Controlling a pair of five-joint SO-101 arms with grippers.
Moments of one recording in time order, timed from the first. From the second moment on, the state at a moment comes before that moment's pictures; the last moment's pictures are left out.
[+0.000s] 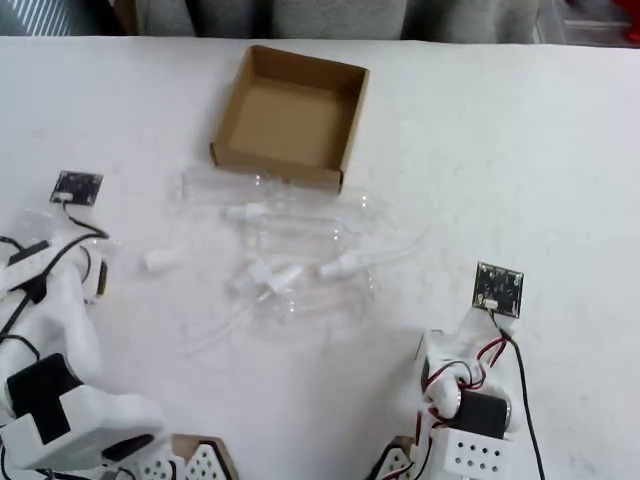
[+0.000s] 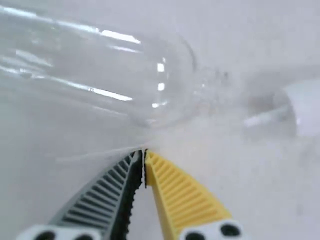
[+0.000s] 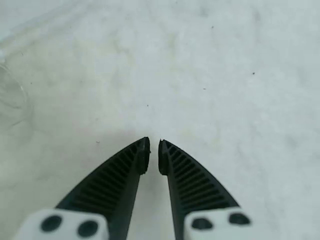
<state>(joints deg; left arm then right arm) -36.4 -1.5 43.3 42.0 -31.0 9.3 -102.8 96.4 72.4 -1.7</state>
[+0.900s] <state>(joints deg) -27.5 -9.0 42.1 46.5 -45.7 9.3 -102.8 96.4 72.4 -1.7</state>
